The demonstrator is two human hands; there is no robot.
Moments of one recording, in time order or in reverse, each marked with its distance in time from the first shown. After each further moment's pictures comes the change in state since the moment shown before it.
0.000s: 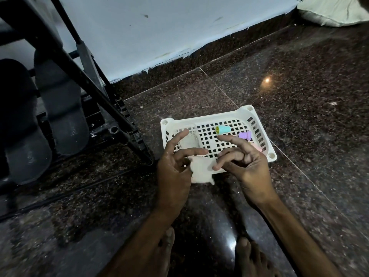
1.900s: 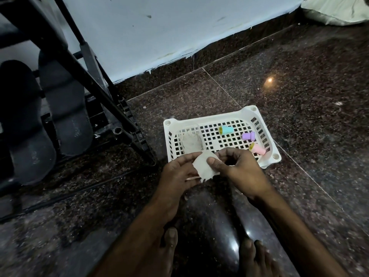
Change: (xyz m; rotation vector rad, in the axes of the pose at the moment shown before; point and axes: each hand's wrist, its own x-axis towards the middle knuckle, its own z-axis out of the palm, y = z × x) left_hand 0.007 -0.005 -0.016 -0.093 -0.052 -0.508; right_hand 0.013 0.010 0.008 -0.339 0.019 0.359
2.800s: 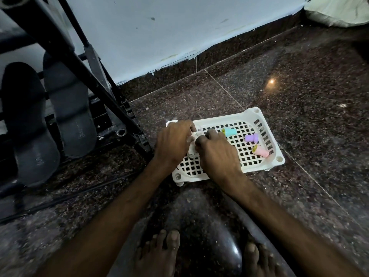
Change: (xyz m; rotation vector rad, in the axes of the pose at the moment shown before) left_hand 0.089 0.043 -0.013 1.393 0.195 0.691; right_hand 0.039 -0.026 0.047 -1.116 0.117 -0.412
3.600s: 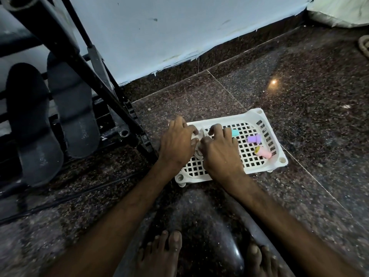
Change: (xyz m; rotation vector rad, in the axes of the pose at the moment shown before) left_hand -0.003 0.008 -0.001 0.154 -0.041 -0.028; right_hand 0.001 0.000 -0.001 -0.034 -0.047 0.063
